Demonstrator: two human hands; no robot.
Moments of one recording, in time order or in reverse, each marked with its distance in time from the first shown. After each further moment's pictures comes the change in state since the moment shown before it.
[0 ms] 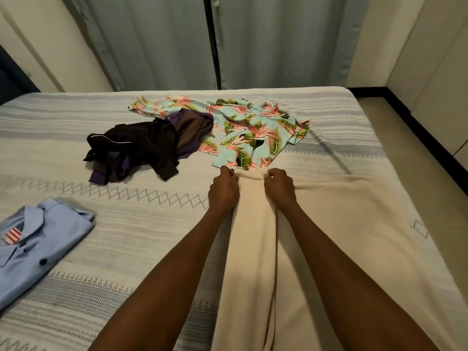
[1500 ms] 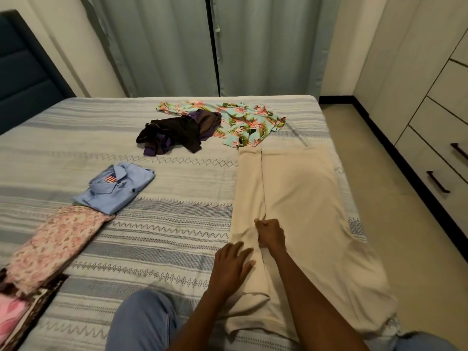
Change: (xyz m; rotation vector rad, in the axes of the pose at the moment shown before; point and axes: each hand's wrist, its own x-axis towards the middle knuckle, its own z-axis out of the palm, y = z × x) left_hand -0.464 -0.130 -0.082 0.342 -0.069 0.592; right_hand -0.391 0.078 -0.031 0.123 -0.114 0.303
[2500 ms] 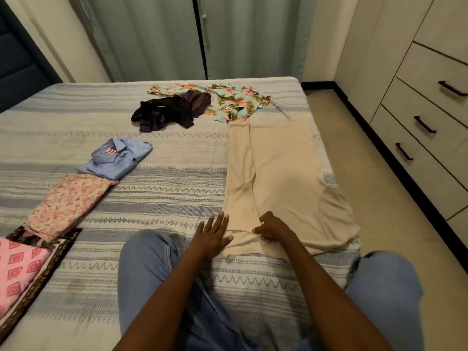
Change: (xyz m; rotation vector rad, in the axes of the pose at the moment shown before) left_hand -0.085 -0.011 -0.042 0.110 -0.535 -0.045; right_hand -0.133 0.077 -0.044 -0.369 -0.326 -0.010
